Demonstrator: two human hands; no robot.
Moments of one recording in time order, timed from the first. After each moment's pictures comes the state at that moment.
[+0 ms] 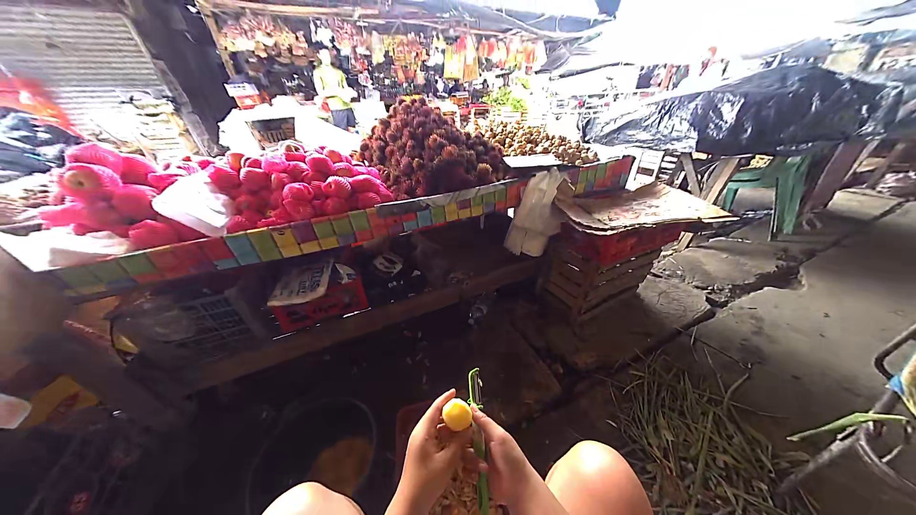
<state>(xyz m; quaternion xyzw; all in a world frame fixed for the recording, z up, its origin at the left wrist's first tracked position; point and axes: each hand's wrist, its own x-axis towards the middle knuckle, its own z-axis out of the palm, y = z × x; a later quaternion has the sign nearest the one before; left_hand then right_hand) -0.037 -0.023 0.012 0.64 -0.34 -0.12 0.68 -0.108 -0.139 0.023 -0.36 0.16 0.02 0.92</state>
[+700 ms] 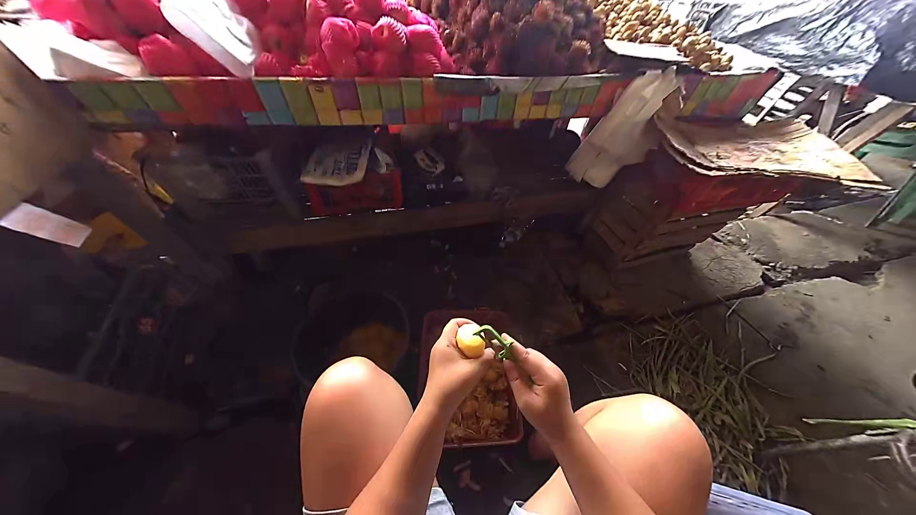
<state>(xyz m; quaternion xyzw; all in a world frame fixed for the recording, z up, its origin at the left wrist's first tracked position) -0.023 0.007 0.002 0.67 -0.17 -0.13 0.71 -0.116 -0.125 -0.023 -0.86 0.01 -0.36 0.36</state>
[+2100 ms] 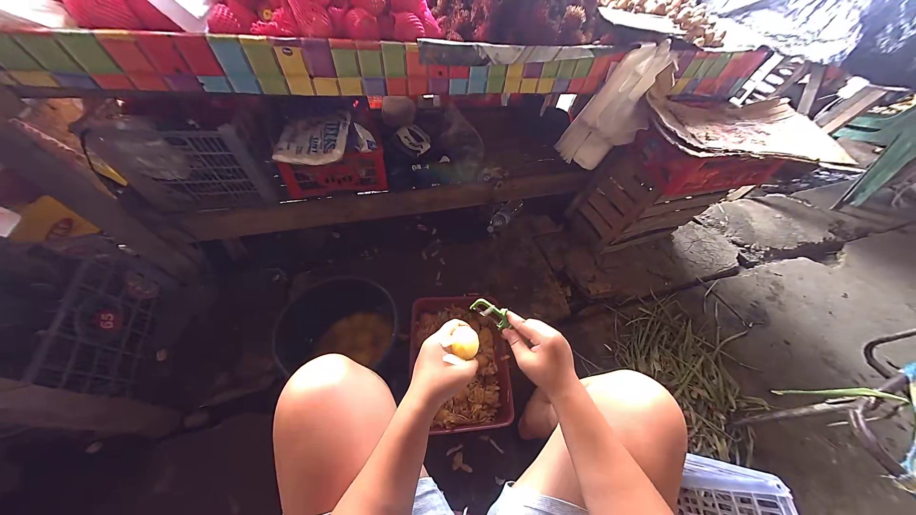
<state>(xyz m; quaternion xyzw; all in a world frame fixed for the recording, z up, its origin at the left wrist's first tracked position) -0.018 0.023 -0.002 0.74 -0.24 -0.16 0.61 -0.101 -0.153 -0.011 -0.92 0.08 -0.27 0.28</state>
